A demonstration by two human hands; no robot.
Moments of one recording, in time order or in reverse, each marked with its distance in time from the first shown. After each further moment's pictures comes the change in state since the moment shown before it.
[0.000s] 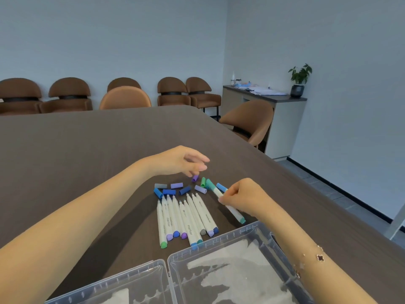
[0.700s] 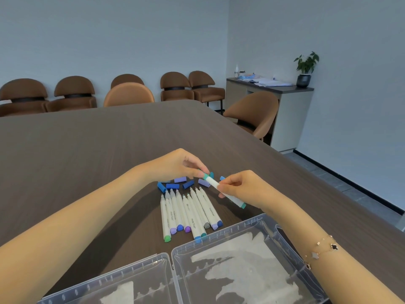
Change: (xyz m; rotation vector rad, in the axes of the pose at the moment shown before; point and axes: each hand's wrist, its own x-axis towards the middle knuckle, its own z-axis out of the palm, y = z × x) left_hand -0.014 -0.010 0.013 0.015 -0.032 0.071; right_hand 0.000 0.005 0.000 0.112 -0.093 -0.188
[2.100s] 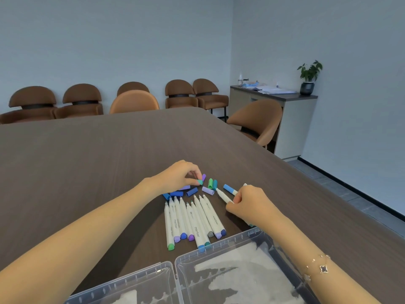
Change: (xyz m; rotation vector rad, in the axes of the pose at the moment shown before) left_hand 0.015 -0.039 0.008 0.377 0.133 -0.107; right_hand 0.008 0.010 0.014 -0.364 0.115 0.084
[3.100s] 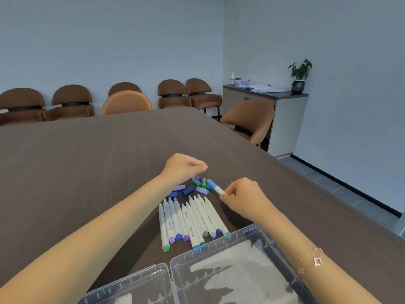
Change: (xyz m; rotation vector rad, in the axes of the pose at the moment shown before) left_hand 0.001 0.052 -0.007 -0.526 0.236 -0.405; right_hand -0.003 -0.003 -0.007 0.182 0.053 -0.046
